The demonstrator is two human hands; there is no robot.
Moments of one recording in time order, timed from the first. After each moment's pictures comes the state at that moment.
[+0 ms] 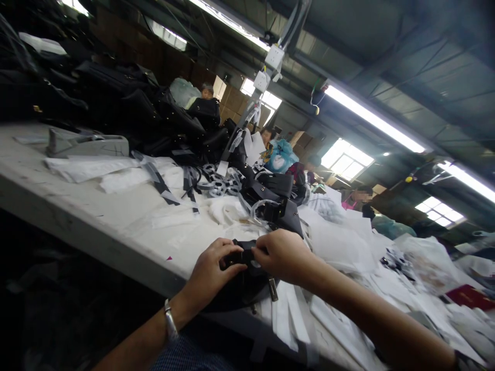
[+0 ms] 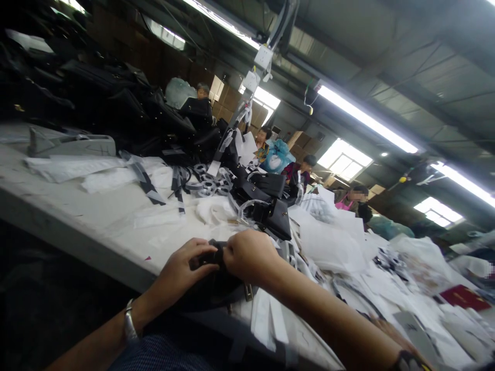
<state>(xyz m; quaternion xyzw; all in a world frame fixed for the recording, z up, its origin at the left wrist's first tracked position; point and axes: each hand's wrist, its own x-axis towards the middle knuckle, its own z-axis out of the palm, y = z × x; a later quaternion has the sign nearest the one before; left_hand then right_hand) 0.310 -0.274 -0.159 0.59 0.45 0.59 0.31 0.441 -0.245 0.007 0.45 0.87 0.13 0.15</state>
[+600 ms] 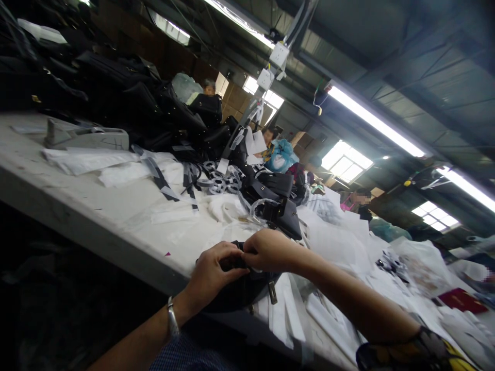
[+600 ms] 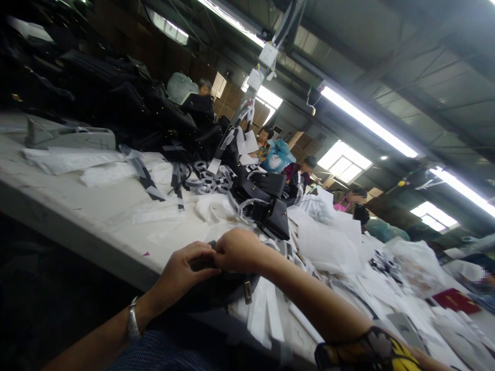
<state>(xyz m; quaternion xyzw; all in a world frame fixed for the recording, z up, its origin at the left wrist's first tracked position) 0.319 -0.276 -0.164 0.57 0.41 0.62 0.34 0.435 -0.218 -0.005 0.35 0.91 0.02 0.21</state>
